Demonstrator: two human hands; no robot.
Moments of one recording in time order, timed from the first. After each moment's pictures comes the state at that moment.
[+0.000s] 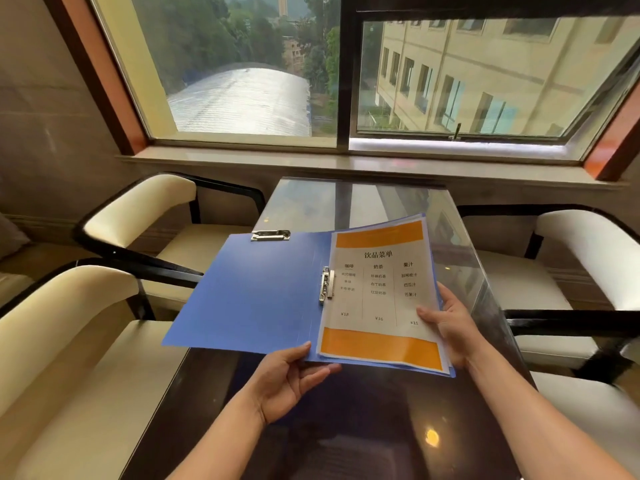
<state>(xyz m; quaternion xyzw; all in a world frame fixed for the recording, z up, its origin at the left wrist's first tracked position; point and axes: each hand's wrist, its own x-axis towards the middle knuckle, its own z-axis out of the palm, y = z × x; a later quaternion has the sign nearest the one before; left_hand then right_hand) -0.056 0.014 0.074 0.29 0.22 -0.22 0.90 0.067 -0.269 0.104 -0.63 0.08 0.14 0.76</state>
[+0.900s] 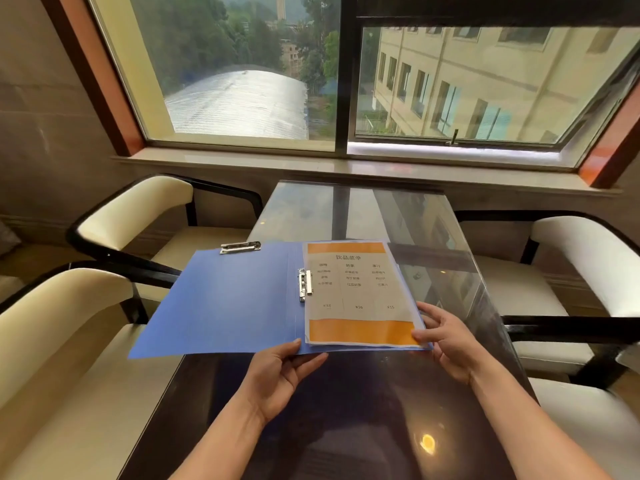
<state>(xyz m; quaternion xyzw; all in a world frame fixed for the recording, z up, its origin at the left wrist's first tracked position) -0.047 0.018 0.084 0.31 0.21 -0.10 0.92 0.066 -0.274 0.095 -0.62 0.08 0.24 0.74</state>
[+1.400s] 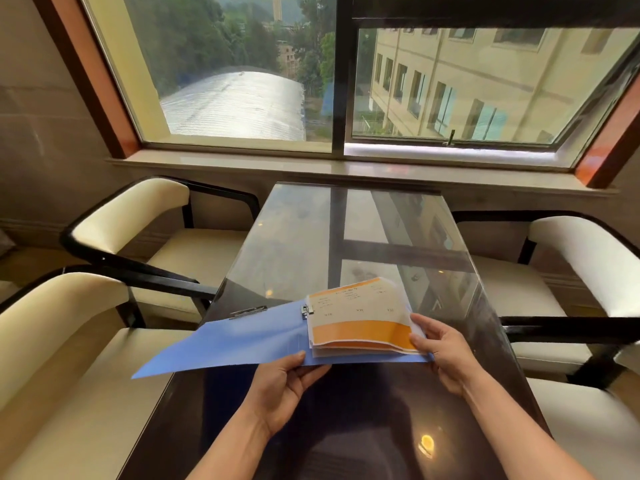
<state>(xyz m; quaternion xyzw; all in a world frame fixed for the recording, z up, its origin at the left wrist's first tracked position) -0.049 0.007 0.074 0.30 0.24 -0.07 0.92 0.060 -0.271 0.069 -0.66 0.10 0.14 0.73</state>
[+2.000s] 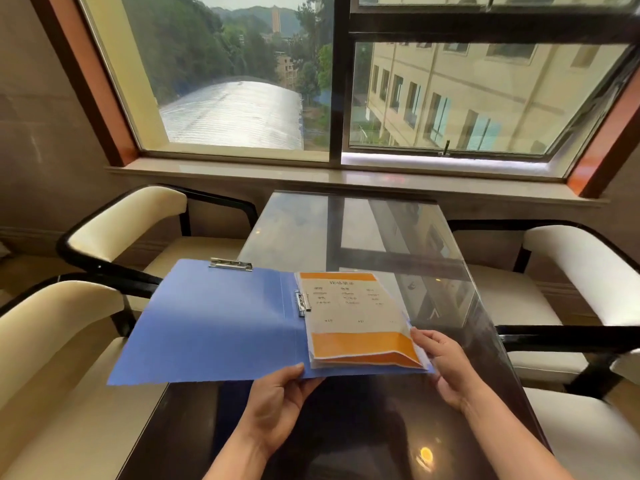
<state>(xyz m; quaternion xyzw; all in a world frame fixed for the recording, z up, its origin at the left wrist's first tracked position) -0.056 0.000 0.073 0.31 0.19 -0.02 0.93 0.057 -0.275 0.070 -0.63 0.13 0.17 0.74</state>
